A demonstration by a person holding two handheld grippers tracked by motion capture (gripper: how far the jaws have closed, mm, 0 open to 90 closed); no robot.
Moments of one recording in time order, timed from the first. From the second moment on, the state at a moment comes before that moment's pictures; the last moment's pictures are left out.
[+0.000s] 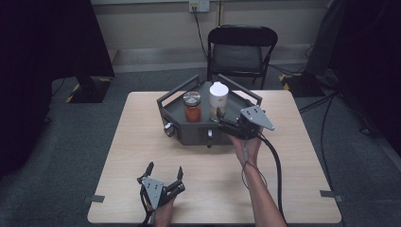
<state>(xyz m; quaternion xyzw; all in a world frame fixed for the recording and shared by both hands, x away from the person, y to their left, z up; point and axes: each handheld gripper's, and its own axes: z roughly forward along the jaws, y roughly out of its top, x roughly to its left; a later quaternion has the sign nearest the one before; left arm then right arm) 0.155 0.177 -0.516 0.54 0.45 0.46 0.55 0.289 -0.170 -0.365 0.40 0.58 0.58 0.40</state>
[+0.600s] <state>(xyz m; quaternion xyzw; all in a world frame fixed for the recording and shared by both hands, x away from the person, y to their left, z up) 0.155 0.177 -0.516 0.54 0.45 0.46 0.55 0.255 -0.177 -0.382 0.39 0.58 0.58 0.42</state>
